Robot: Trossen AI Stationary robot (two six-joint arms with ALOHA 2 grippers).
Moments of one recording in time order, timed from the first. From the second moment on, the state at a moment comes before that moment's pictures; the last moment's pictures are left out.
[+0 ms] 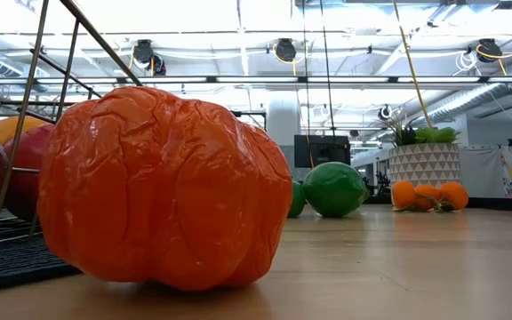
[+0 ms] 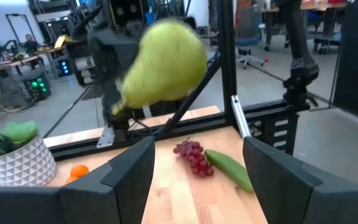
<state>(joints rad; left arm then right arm) -0.55 1.29 0.81 0.45 -0.37 0.12 0.43 1.23 0.66 0.79 0.05 0.05</state>
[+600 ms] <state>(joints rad) -0.58 1.31 0.83 0.42 -0.41 0.18 0.45 1.23 0.67 0.93 0.05 0.02</state>
